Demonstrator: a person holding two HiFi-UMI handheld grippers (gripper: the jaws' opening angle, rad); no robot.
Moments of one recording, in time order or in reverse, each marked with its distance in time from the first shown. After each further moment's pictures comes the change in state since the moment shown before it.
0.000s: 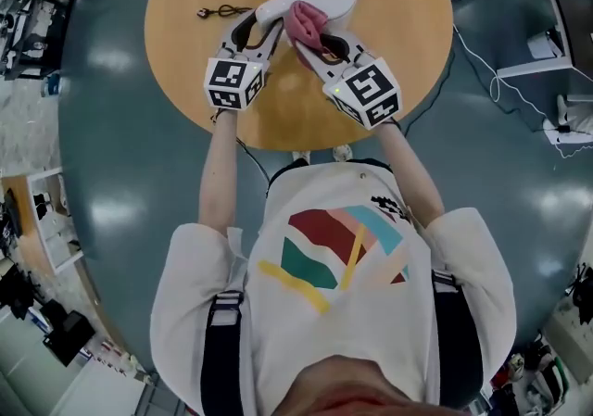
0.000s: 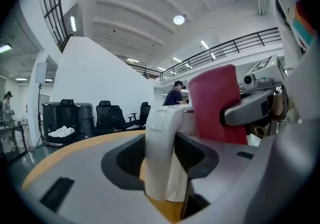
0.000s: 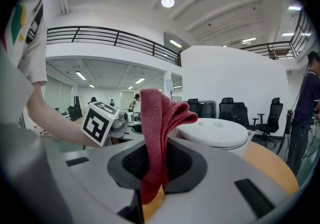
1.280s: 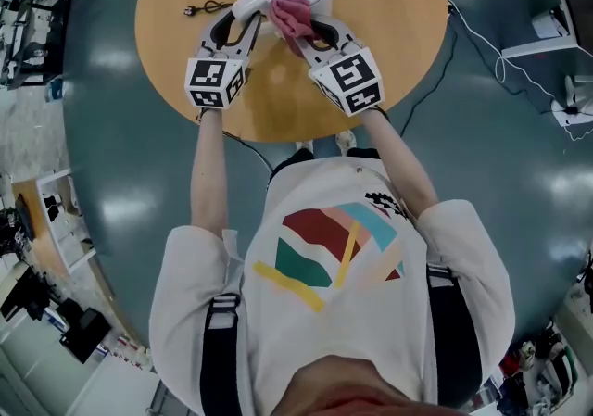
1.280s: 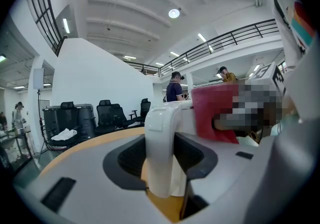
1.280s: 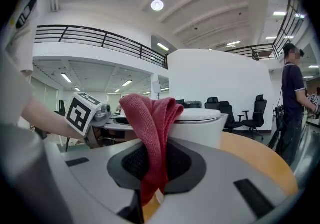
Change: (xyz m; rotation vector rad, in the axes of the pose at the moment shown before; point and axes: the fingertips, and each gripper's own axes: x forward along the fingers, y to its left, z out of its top) left arm 0.006 -0.011 -0.007 0.065 0.057 0.011; right arm -0.014 -0.038 -0.035 0.068 -0.029 -0.147
